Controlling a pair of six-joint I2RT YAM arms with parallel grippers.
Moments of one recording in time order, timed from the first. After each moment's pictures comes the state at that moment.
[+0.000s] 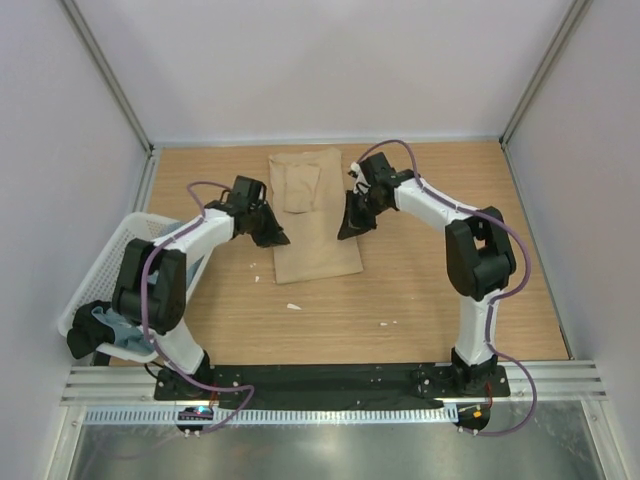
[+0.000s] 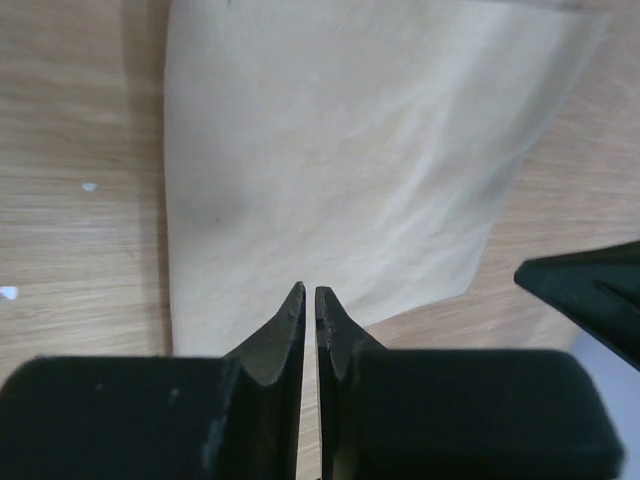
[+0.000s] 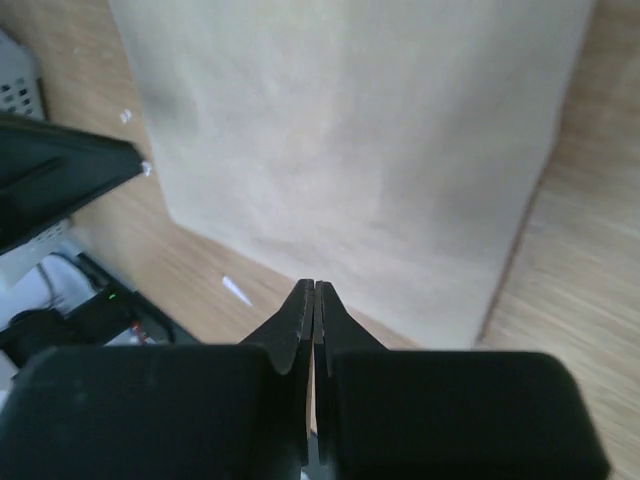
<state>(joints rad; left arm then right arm) -0.33 1.69 1.14 -0.41 0.24 -0.79 0.43 1.99 1.56 -0.68 -0.44 0.44</state>
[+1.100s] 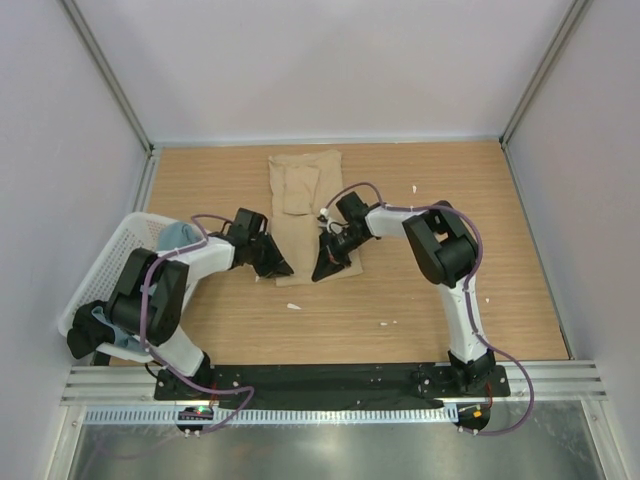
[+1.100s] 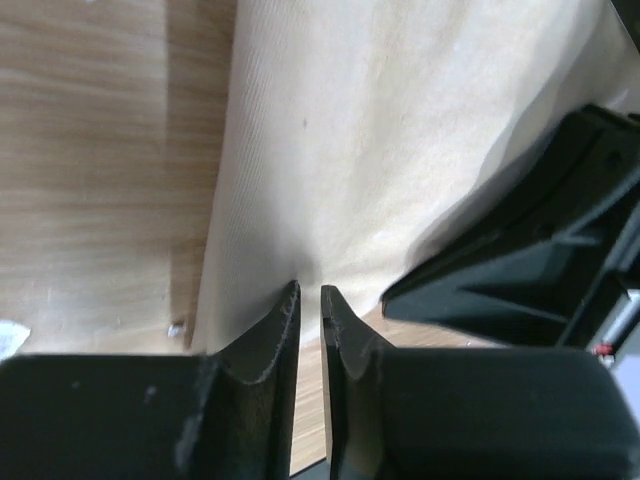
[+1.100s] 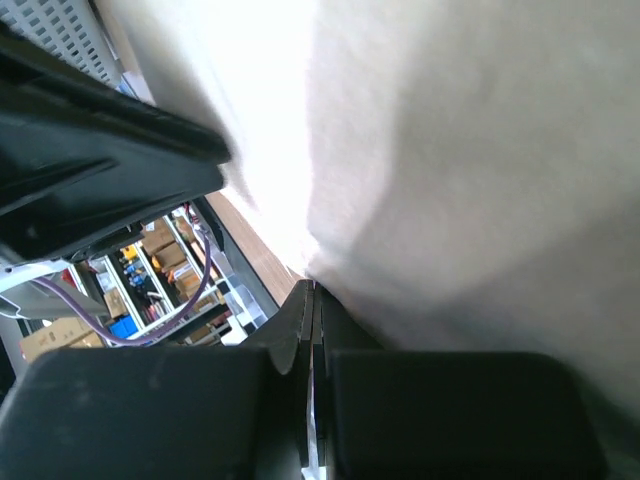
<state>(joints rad) -0.38 1.66 0.83 -0.22 0.32 -0.89 0.55 2.21 1.41 -0.44 -0.92 0.47</state>
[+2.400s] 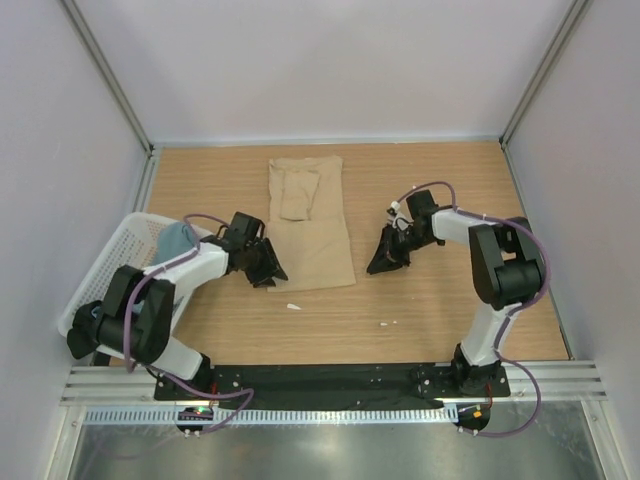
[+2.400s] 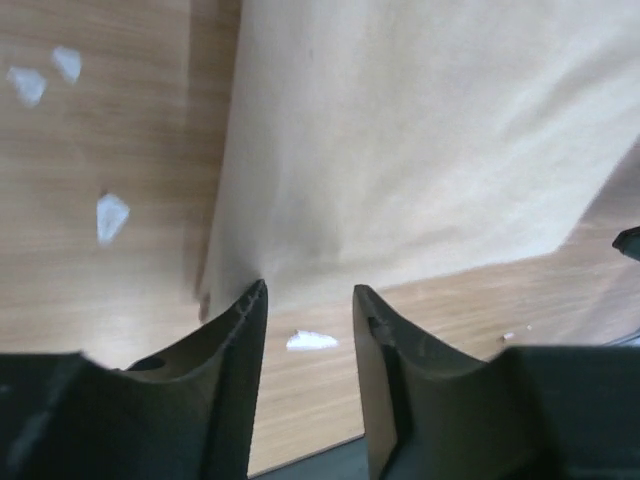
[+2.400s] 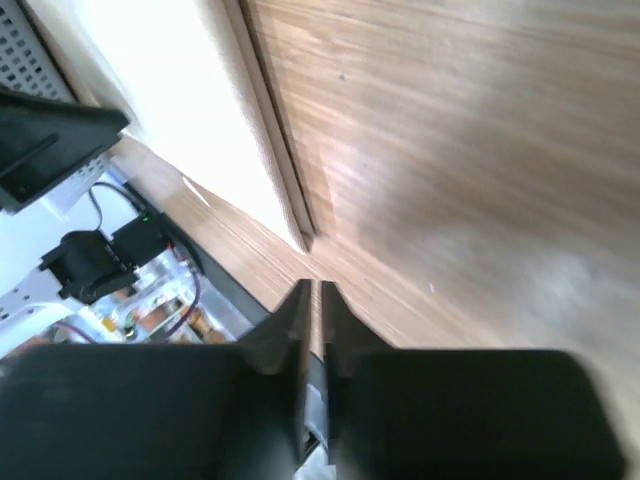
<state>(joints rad) -0.39 1.55 0.79 -0.33 0.24 -0.81 0.22 1.88 1.05 -0.51 -0.78 0.41</state>
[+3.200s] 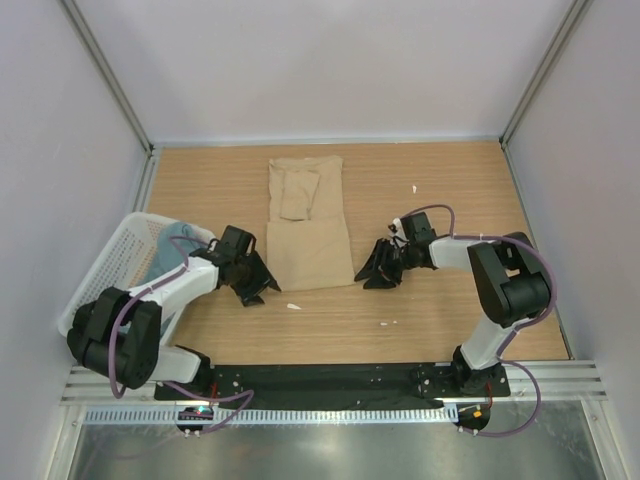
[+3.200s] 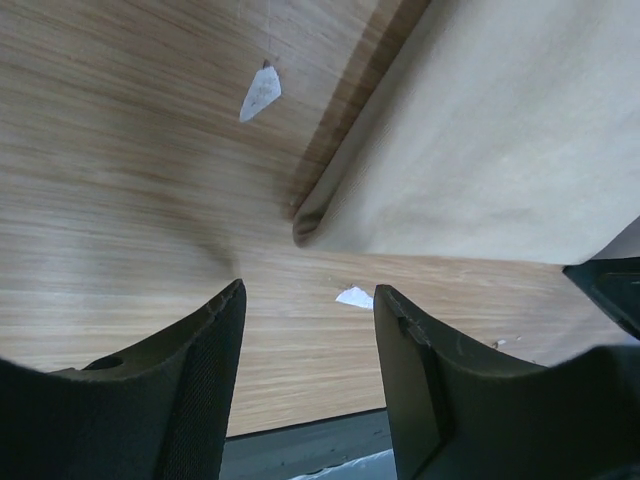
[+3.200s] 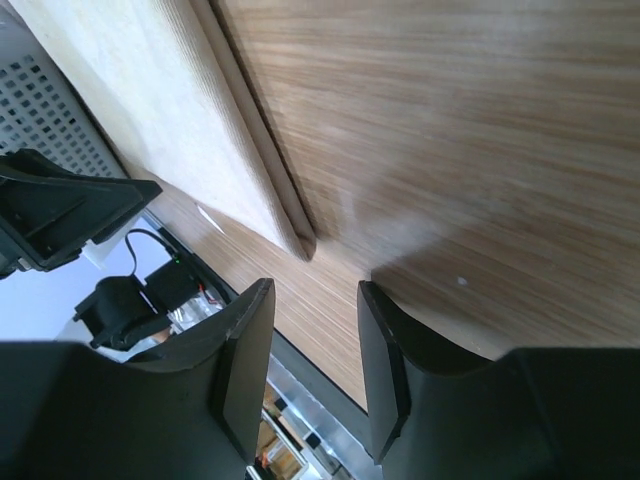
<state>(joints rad) -0.38 1.36 0.67 -0.49 0.17 -0.98 0.30 1.71 0.75 -0.14 -0.70 0.75</state>
